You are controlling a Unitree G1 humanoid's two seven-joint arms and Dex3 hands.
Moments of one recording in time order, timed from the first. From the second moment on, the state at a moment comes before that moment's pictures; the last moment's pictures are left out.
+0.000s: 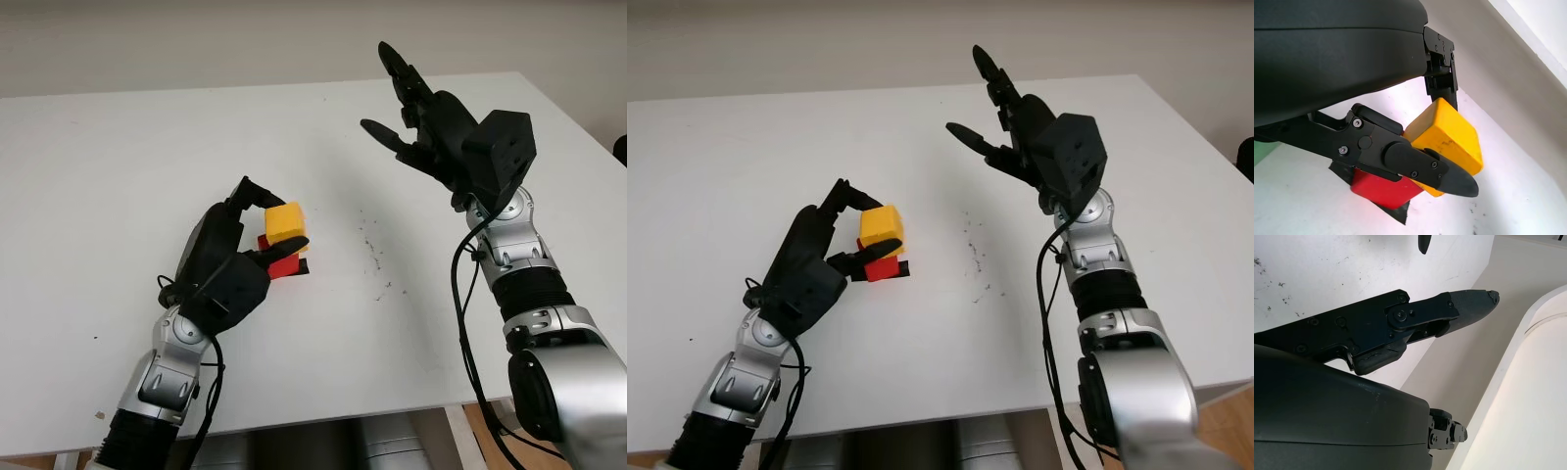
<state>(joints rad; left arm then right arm) -0.24 0.21 -0.14 0.01 0.49 0.14 0.05 -0.87 -0.34 -0.04 0.79 -0.03 -0.29 0.30</state>
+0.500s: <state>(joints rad) -0.24 0.23 -0.13 0.01 0.53 0.14 0.14 -0.87 -0.34 -0.04 0.79 -0.03 -0.29 0.31</state>
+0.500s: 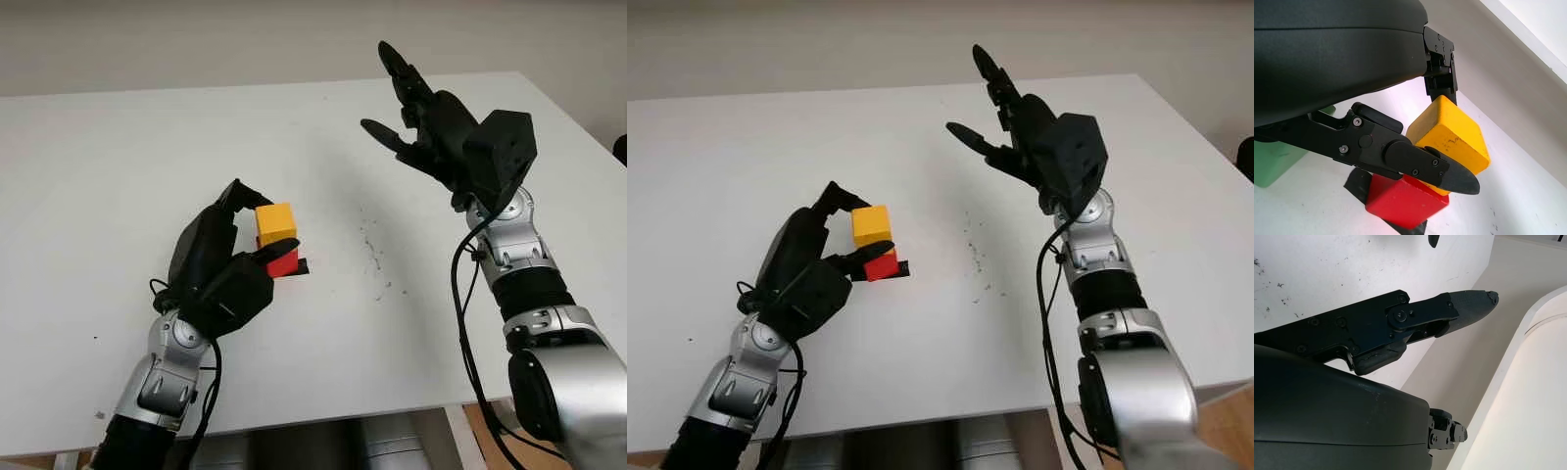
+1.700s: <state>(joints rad) -0.25 0.21 -0.14 0.02 0.51 0.14 0.12 -0.86 -0.34 -0.03 0.79 -0.03 -0.29 0.30</state>
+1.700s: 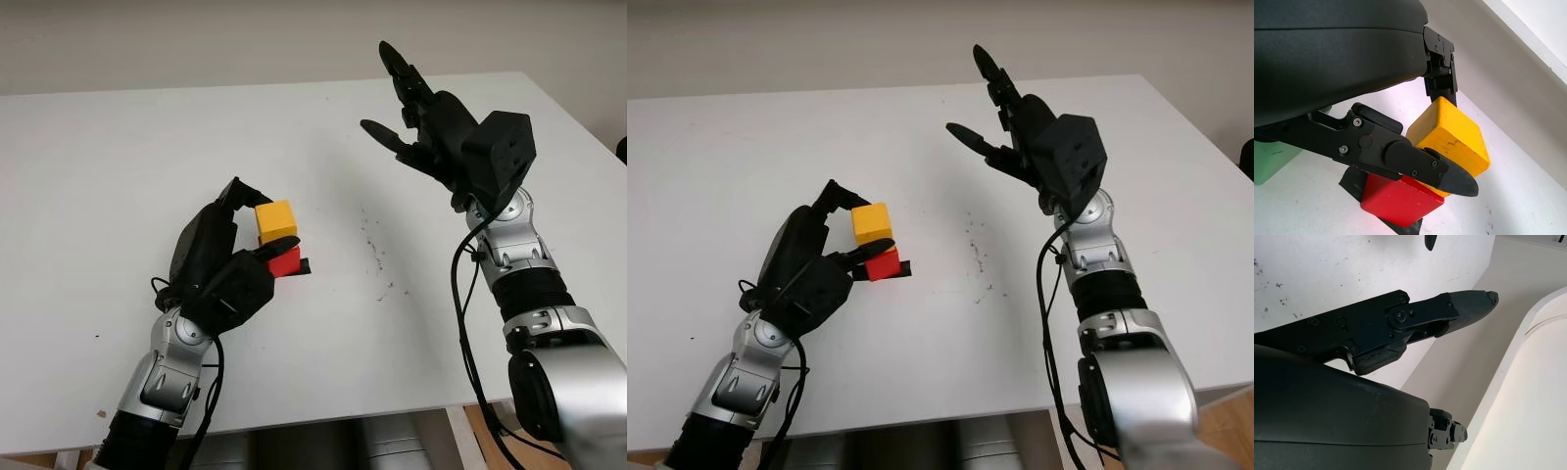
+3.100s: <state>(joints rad) -0.13 0.28 0.05 -0.51 0.29 0.25 -0.21 -0.86 -0.34 -0.04 0.79 -0.03 -0.29 0.30</state>
